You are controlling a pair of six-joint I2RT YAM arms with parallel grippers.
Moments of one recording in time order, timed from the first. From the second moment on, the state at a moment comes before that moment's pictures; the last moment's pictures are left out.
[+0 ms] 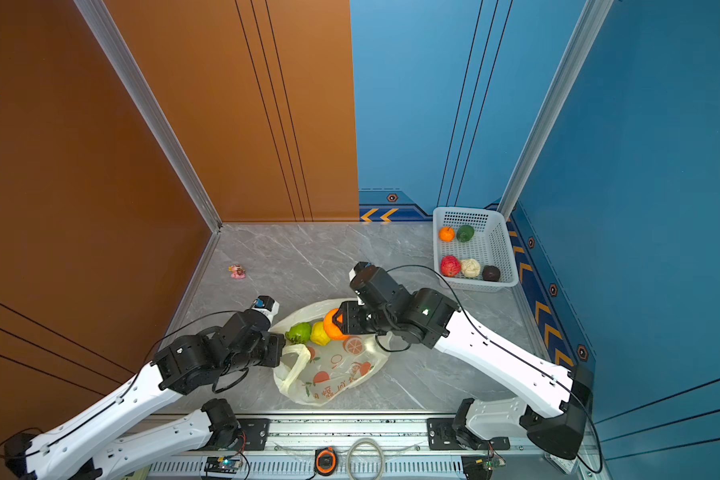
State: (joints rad) left arm -0.85 0.81 0.88 -0.99 -0.19 -0.68; right arm 0.92 1.27 1.40 -0.91 -0.09 0.80
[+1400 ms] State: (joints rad) left arm -0.85 0.78 0.87 -0.97 -0.19 -0.69; right arm -0.17 2.26 2.05 -0.75 -0.03 0.50
